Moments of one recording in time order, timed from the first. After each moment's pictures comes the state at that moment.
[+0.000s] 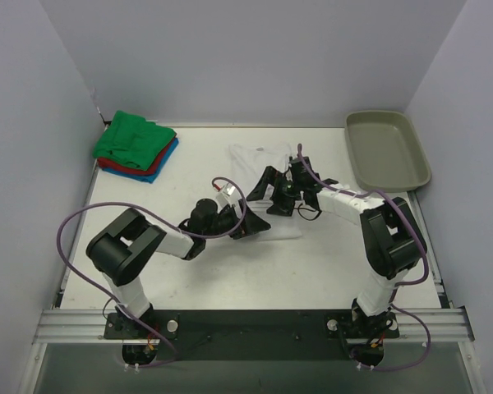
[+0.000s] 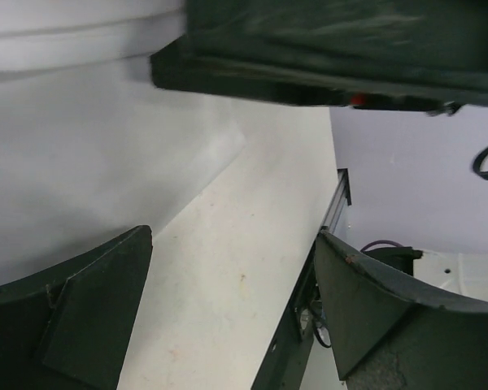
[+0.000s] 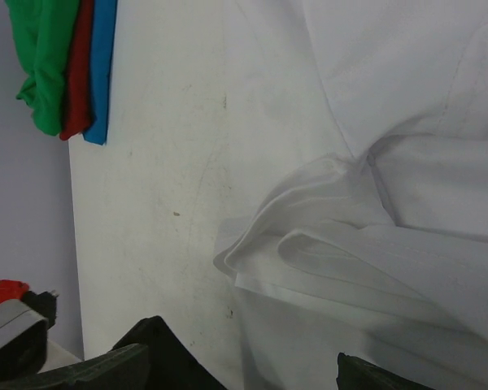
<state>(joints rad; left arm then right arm) -0.67 1.74 0.59 0.89 0.44 -1.05 0.45 1.76 1.03 -0.07 -0.42 0.84</state>
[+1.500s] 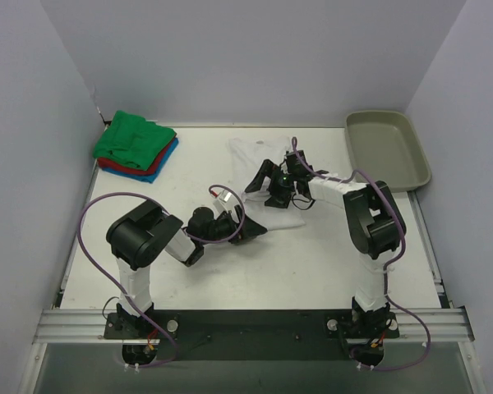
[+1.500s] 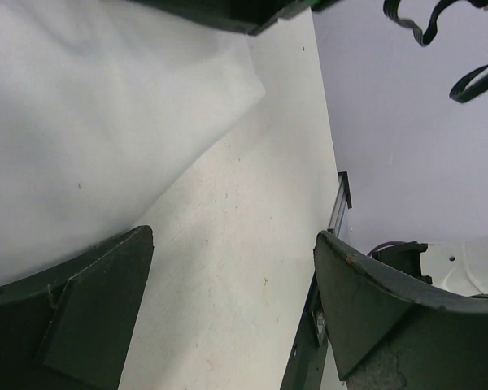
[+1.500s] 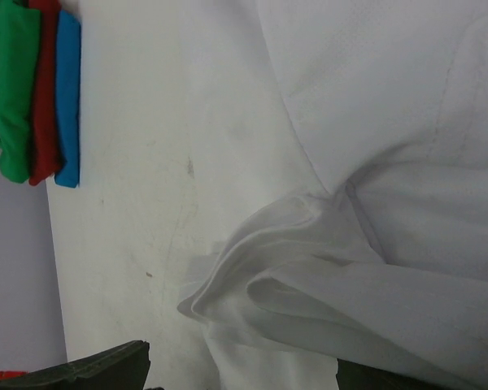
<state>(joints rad) -0.64 1.94 0.53 1.18 0.47 -1.07 0.42 1.96 1.17 -0.05 -0.43 0.83</state>
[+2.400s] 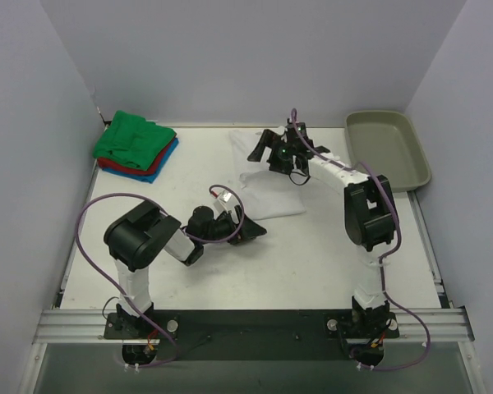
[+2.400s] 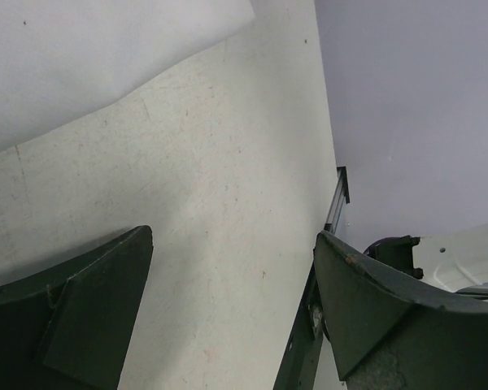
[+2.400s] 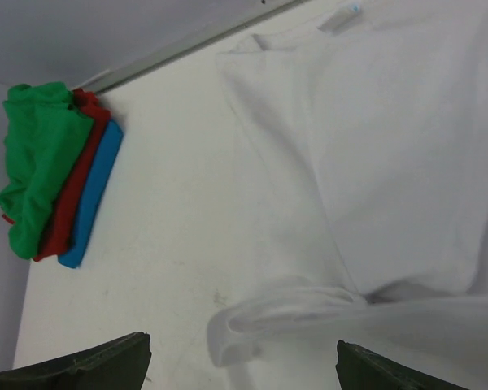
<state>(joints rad) -0.64 1.93 0.52 1.17 0.48 -1.08 0.38 2.10 1.59 -0.13 -0.28 0.67</state>
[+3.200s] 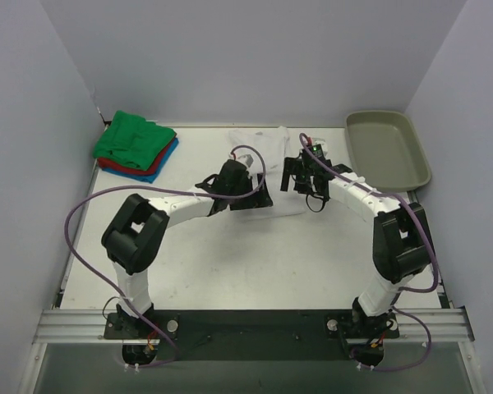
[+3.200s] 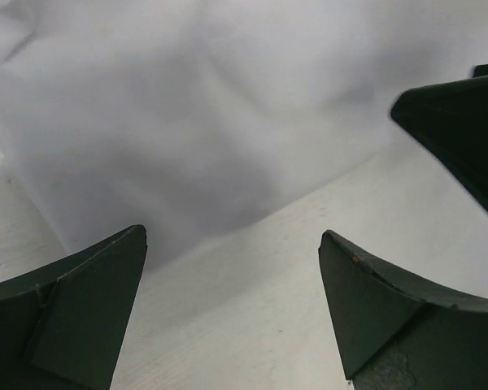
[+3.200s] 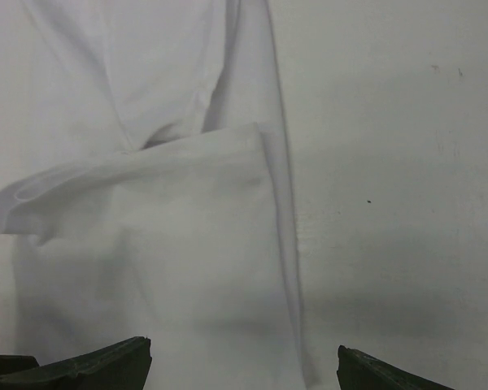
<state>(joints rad) -0.66 1.86 1.20 -0.01 0.15 -0.69 0.38 1.69 1.18 -0.35 0.12 0.40</state>
